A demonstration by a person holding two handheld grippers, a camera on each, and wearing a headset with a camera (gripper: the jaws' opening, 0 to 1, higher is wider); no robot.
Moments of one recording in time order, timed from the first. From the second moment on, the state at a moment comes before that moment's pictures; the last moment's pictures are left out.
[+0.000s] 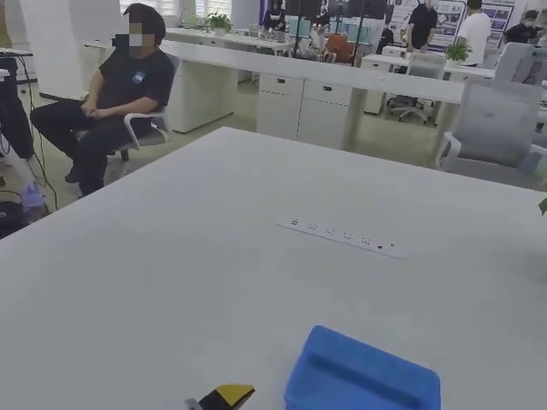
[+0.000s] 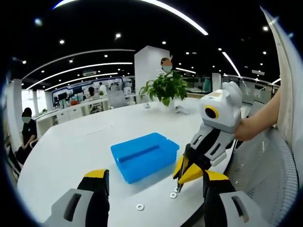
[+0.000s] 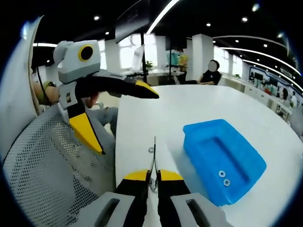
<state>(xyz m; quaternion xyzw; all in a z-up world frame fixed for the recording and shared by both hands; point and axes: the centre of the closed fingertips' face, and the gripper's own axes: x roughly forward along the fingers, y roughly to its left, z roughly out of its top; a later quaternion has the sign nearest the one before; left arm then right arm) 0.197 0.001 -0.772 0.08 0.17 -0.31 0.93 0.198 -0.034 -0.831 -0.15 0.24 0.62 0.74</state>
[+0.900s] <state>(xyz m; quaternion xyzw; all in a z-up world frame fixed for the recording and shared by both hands) 0.199 0.004 -0.771 0.08 0.17 -0.30 0.94 0.225 -0.034 -0.779 0.01 0.27 0.60 0.75</state>
